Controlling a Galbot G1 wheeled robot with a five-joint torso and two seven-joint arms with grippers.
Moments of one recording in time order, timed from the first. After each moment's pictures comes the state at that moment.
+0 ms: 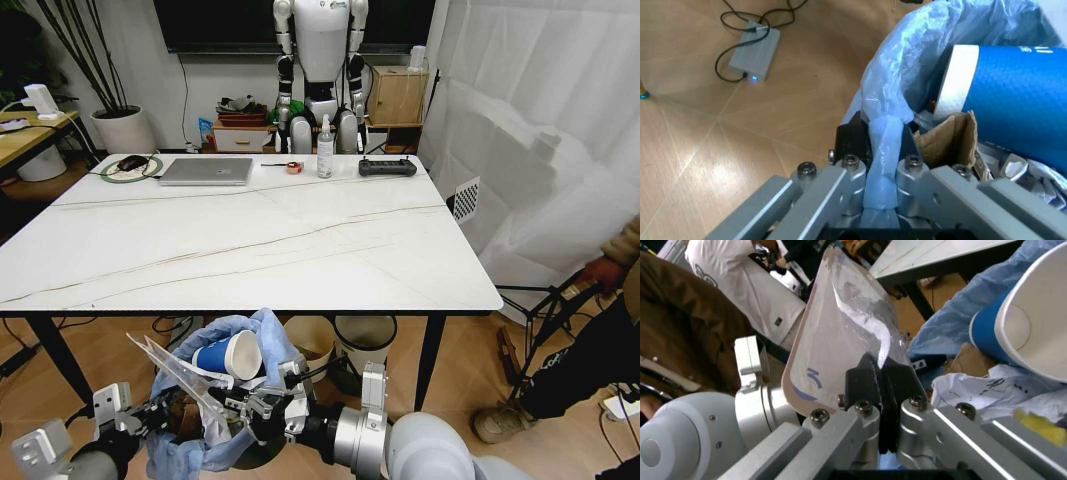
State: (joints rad) left arm 2.04 -1.14 -0.89 -2.50 -1.15 0.50 -0.44; right arm -1.00 0.96 -0.40 2.31 1.31 -0.34 0.16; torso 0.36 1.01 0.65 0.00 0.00
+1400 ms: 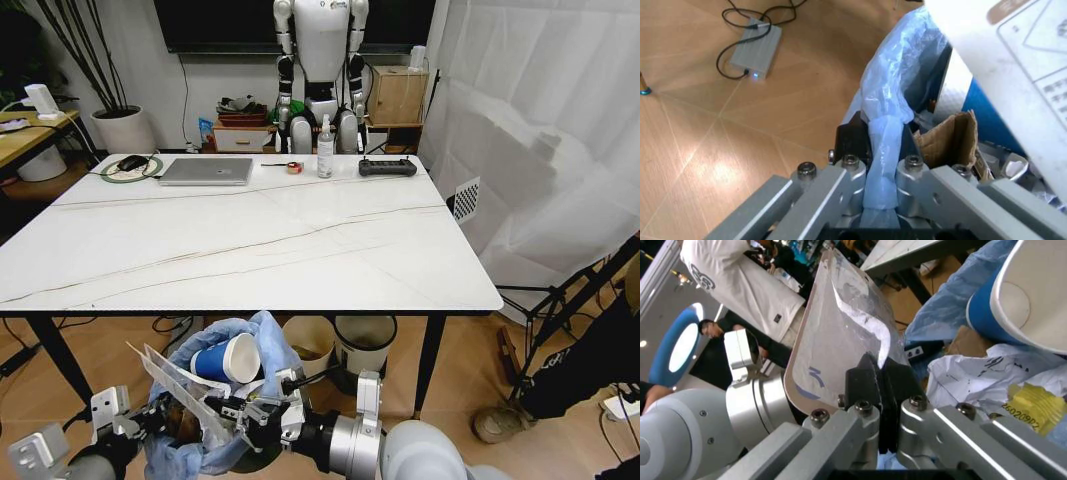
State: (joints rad) left arm 2.05 -1.14 -0.90 -2.50 -1.16 0.50 -0.44; right arm -1.02 0.97 -0.42 2.29 1.33 -0.34 0.17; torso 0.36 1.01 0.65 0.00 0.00
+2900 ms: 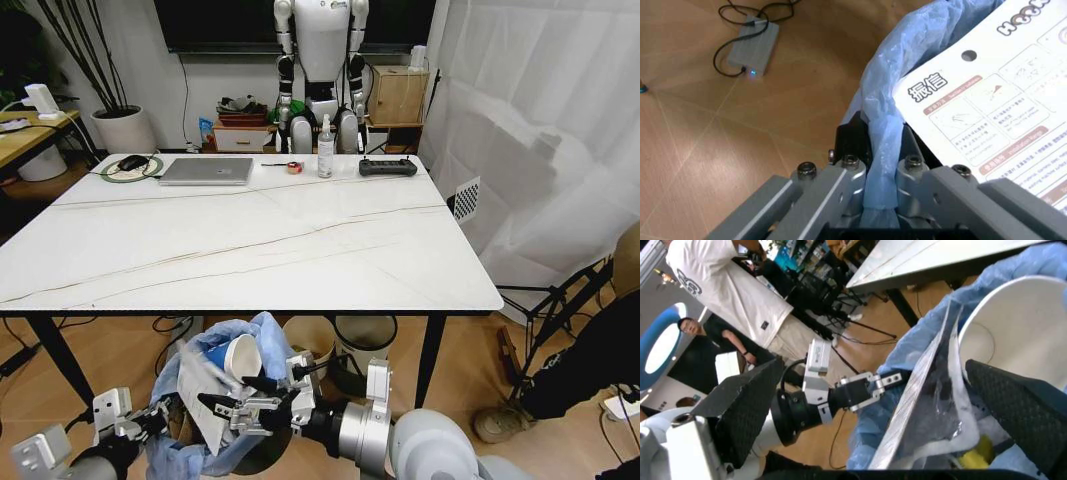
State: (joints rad) left arm 2.05 -1.14 -0.88 -2.50 -1.15 0.50 -0.44; right arm -0.99 0.93 -0.35 2.31 1.34 -0.36 0.19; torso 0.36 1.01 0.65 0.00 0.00
